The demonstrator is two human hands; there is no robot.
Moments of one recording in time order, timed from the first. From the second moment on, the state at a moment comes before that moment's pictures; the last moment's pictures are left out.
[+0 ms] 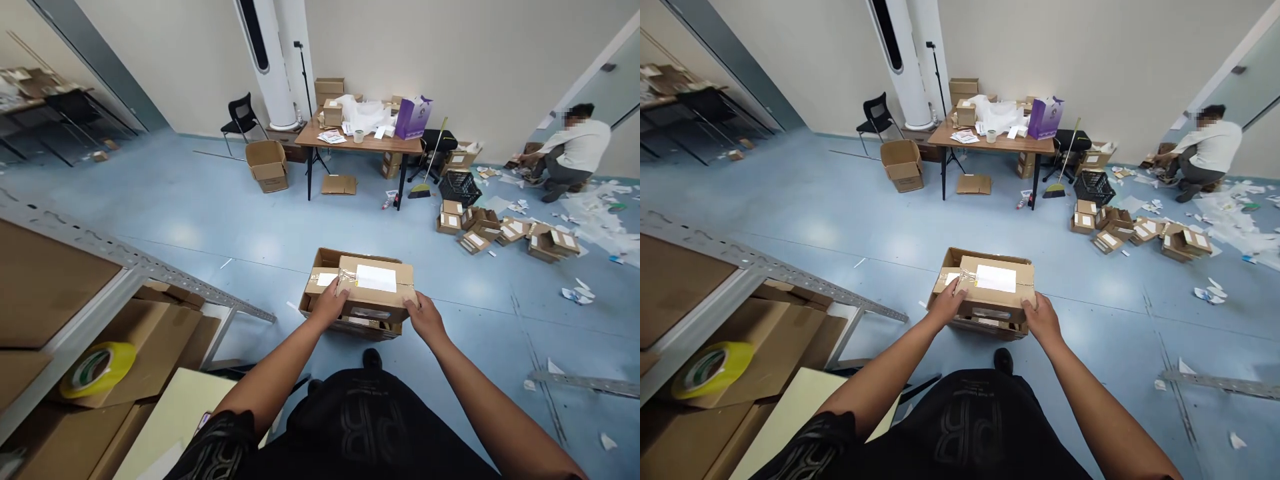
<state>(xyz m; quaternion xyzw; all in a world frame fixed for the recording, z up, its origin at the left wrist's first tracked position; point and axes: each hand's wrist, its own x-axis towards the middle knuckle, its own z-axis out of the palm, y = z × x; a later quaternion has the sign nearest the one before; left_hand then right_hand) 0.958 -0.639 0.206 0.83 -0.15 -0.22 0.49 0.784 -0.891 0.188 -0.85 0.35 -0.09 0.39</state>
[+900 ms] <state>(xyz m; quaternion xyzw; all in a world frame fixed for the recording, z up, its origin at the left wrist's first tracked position) 0.773 -0.511 0.244 0.85 0.11 0.00 0.52 0.835 -0.834 0.188 -0.89 0.00 0.10 0.44</state>
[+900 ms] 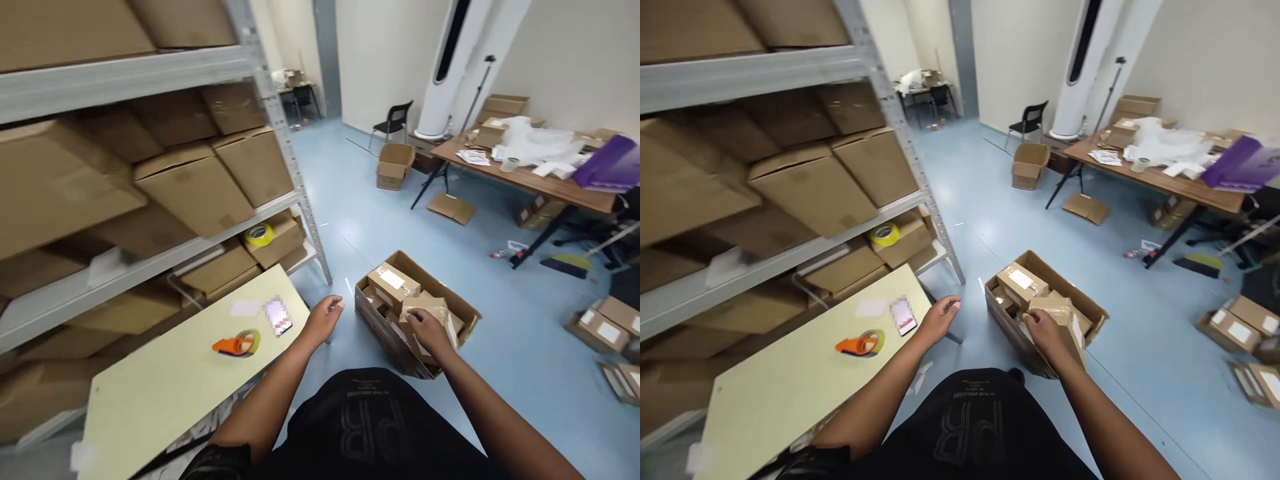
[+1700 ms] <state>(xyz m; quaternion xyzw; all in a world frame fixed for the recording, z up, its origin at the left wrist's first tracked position) 0.388 -0.268 0.242 0.69 0.46 0.24 0.50 0.706 -0.421 0.206 -0.80 -0.34 0.28 0.40</state>
